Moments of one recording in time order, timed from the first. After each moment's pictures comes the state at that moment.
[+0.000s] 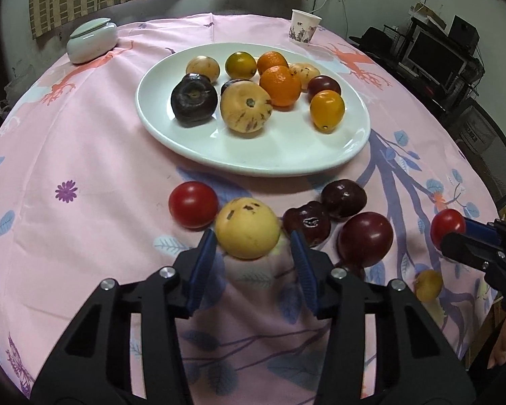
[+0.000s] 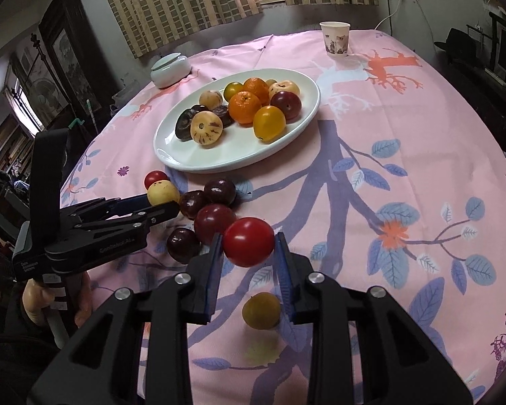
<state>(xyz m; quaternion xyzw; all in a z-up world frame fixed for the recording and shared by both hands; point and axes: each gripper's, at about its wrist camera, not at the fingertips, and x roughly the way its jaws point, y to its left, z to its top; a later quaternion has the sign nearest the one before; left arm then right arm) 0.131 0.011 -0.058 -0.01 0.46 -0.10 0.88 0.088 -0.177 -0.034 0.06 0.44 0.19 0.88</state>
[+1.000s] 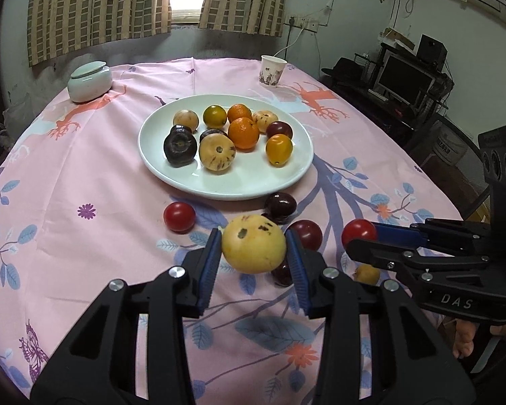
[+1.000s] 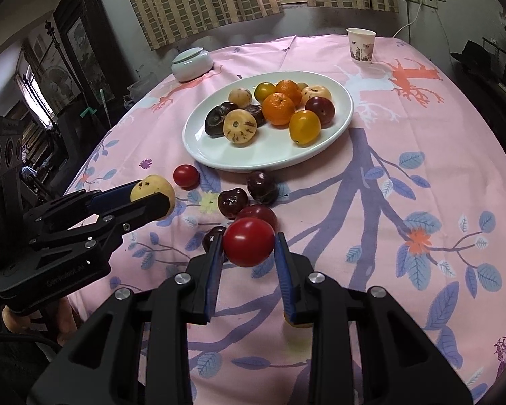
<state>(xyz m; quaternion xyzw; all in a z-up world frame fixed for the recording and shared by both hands) 0.075 0.012 -0.003 -0.02 0.38 -0.15 0.91 0.081 -0.148 -0.020 0.04 0.44 0.22 0.87</state>
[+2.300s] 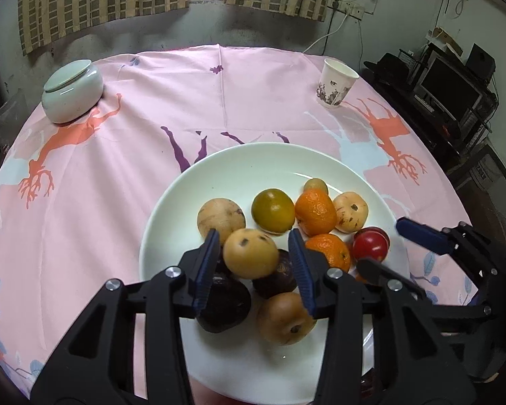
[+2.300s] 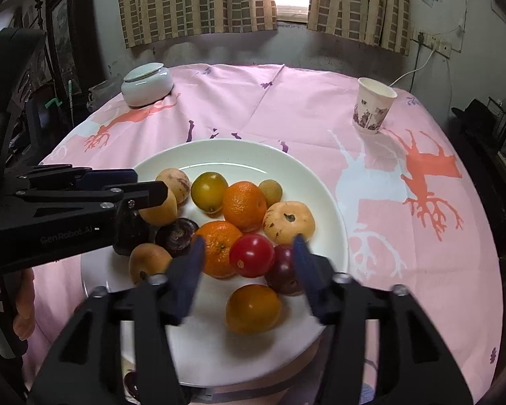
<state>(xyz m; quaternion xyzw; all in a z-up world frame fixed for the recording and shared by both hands) 0.295 0.029 0.001 -0.03 0.44 -0.10 0.89 0.268 -0.114 -0.013 -0.06 0.39 0.16 0.90</state>
